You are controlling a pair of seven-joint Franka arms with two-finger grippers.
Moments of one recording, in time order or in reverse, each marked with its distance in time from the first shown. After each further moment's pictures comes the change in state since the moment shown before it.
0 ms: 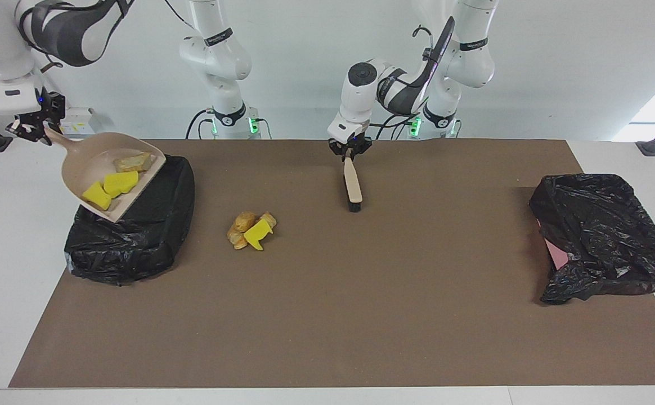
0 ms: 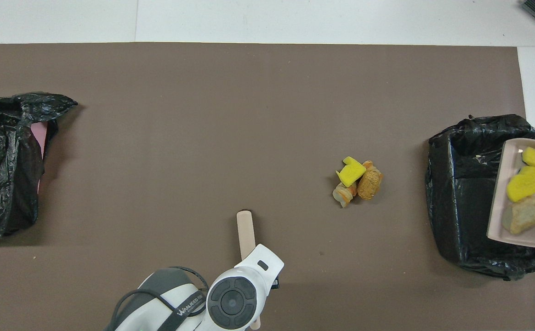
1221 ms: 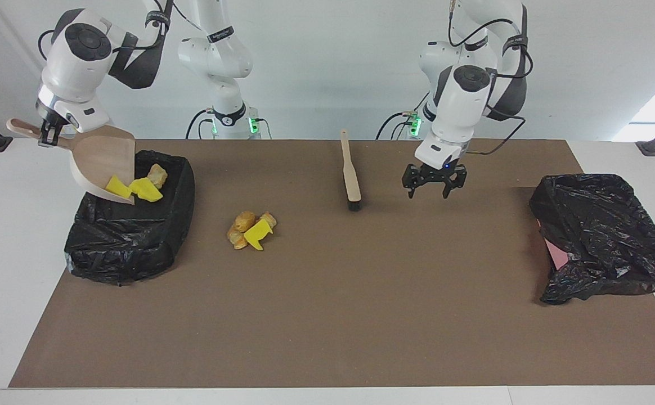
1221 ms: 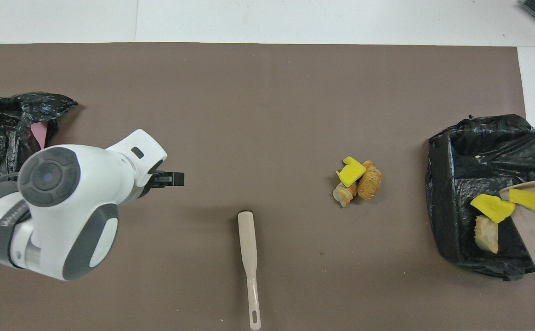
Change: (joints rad) left arm 0.551 -0.004 0.037 0.289 0.170 -0.138 0.580; right arm 0.130 -0.114 0.020 -0.221 -0.479 0.154 -0.179
